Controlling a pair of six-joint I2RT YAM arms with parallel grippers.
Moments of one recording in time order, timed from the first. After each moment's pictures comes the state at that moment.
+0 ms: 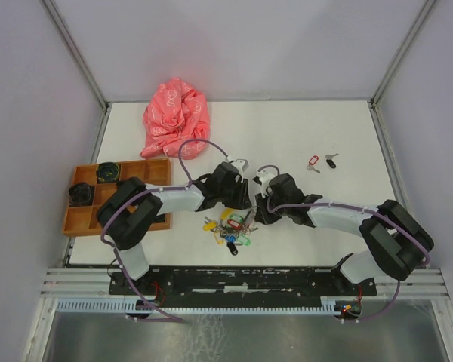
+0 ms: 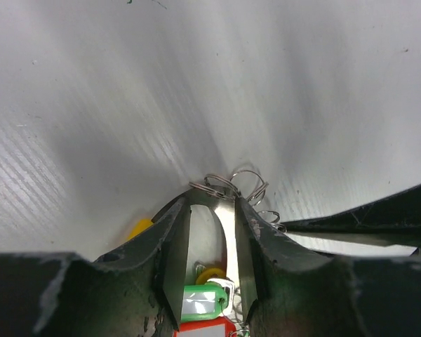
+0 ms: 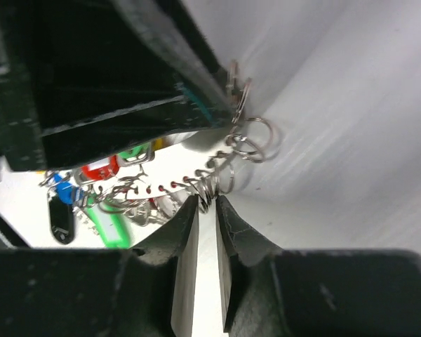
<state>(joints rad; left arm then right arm) -0.79 1.77 0.92 0.06 0.16 -0.51 0.69 1.45 0.60 0.01 -0.24 0.26</state>
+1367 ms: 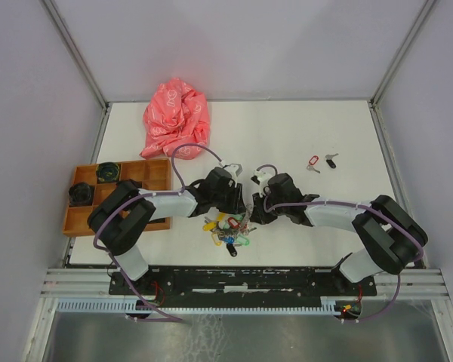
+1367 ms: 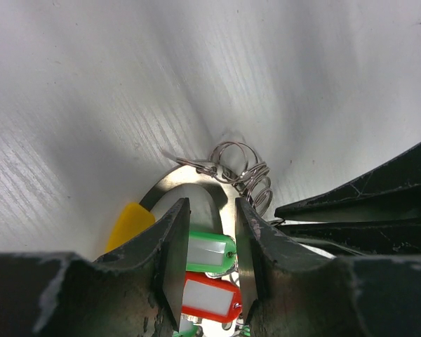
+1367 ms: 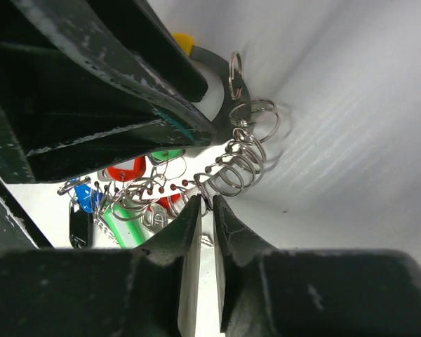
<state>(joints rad) -0.78 1.70 0.80 0.10 0.16 -0.51 0.69 1.50 0.60 0.09 -0.30 0.30</state>
